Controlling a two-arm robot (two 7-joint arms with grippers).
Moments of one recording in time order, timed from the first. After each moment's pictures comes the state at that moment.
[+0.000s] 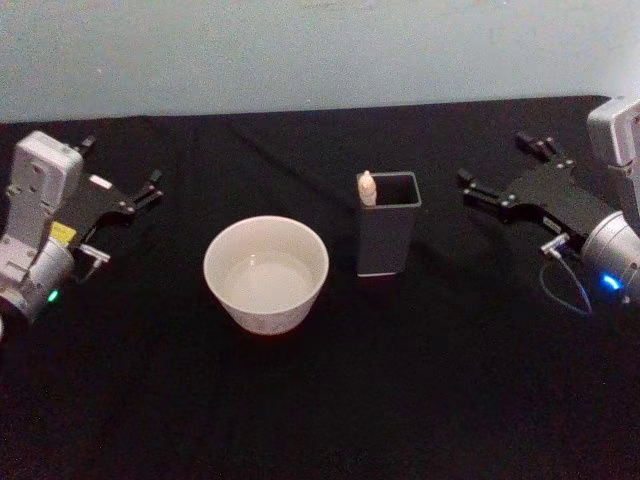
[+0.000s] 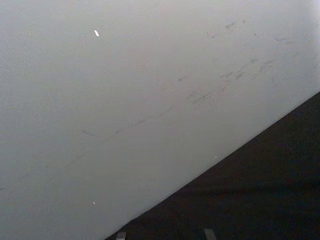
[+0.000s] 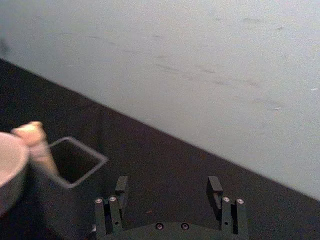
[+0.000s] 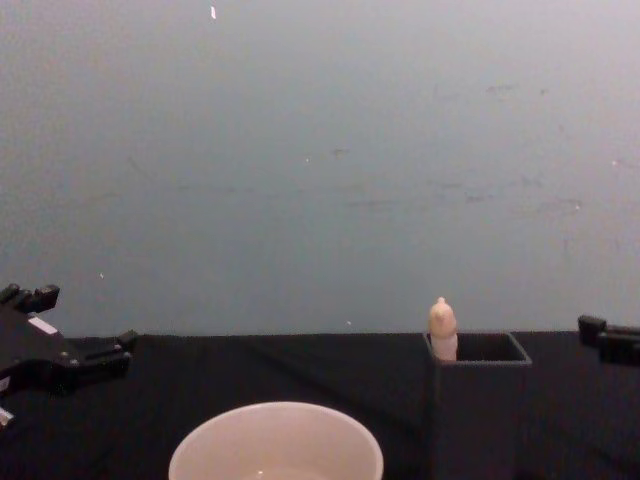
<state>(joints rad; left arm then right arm) -0.20 0.60 0.45 -1.41 -0.25 -0.12 0.03 0.12 0.65 -0.37 -1.64 0.42 0.05 0.17</state>
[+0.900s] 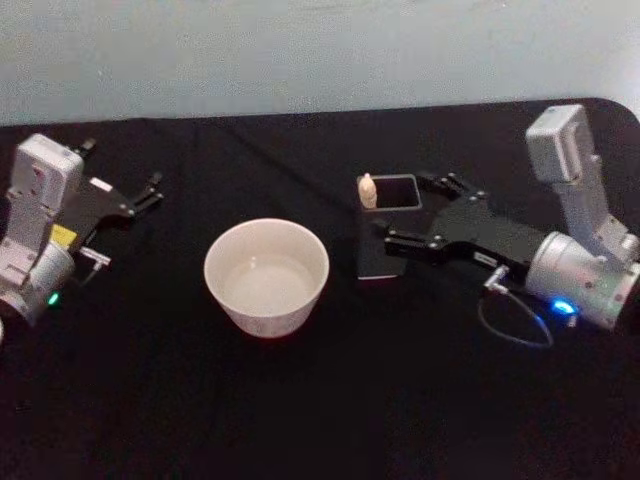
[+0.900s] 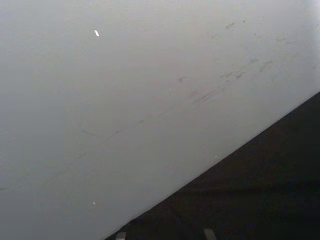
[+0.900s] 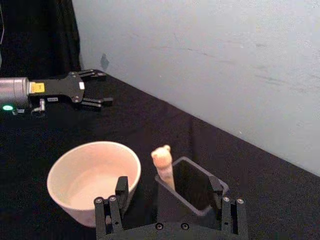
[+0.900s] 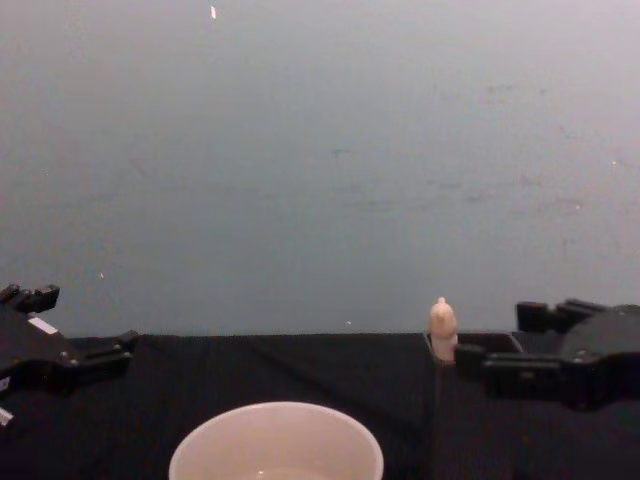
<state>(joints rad) -0.20 0.60 0.45 -1.41 -0.25 -0.12 0.03 0.13 0.60 -0.41 -1.71 0.46 0.15 0.41</state>
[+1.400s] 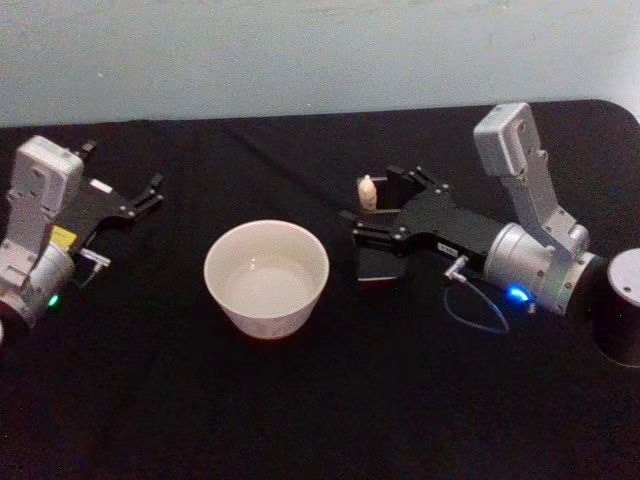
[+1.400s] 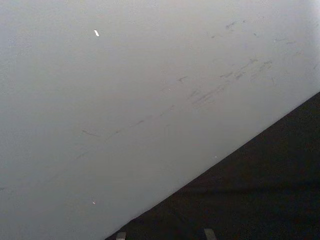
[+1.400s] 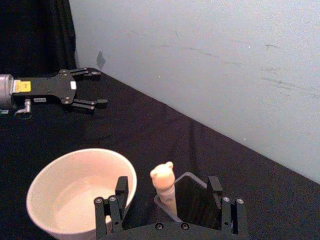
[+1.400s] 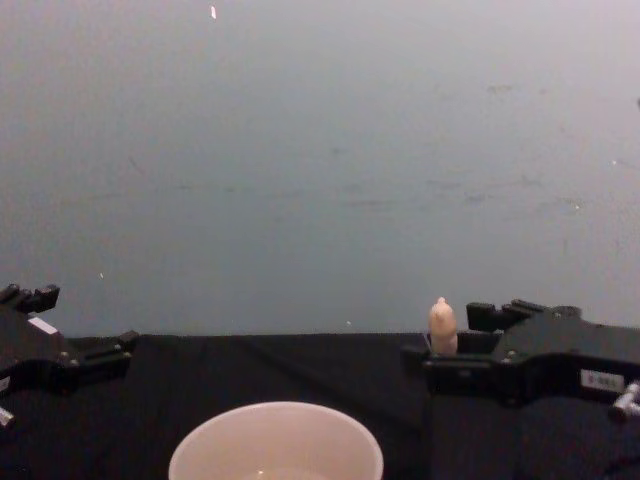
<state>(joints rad) -0.20 0.60 0.45 -1.41 -0.25 -0.12 0.03 0.21 0.49 -0.45 -1.60 0.37 0.14 0.41</state>
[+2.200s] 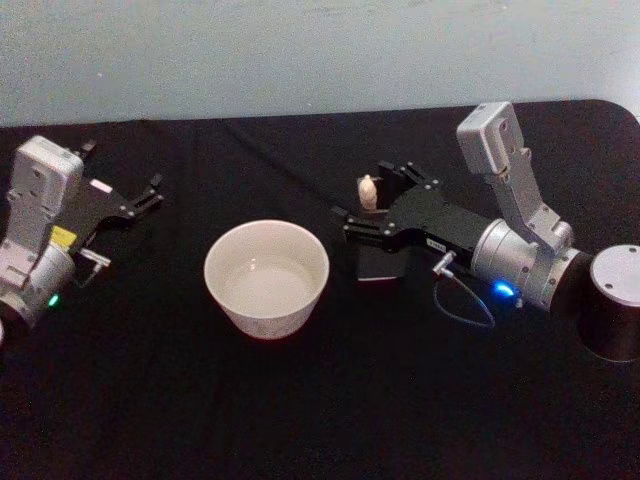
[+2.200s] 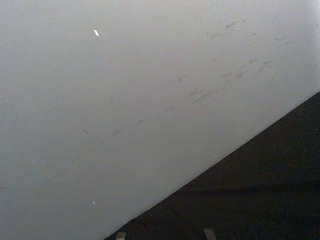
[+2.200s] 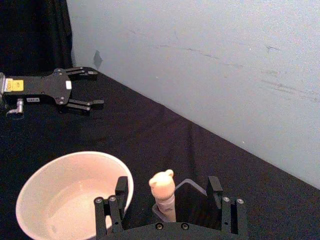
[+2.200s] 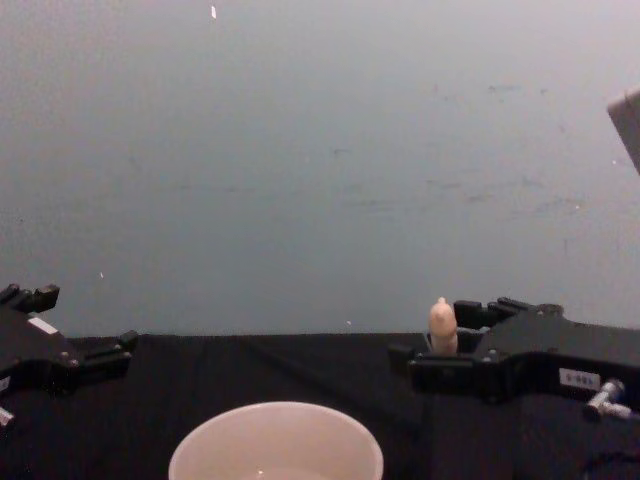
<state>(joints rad) -0.20 0.60 0.45 -1.41 -0.25 -0.12 0.03 0.23 0.44 -0.45 -1.56 0.31 0.13 0.41</state>
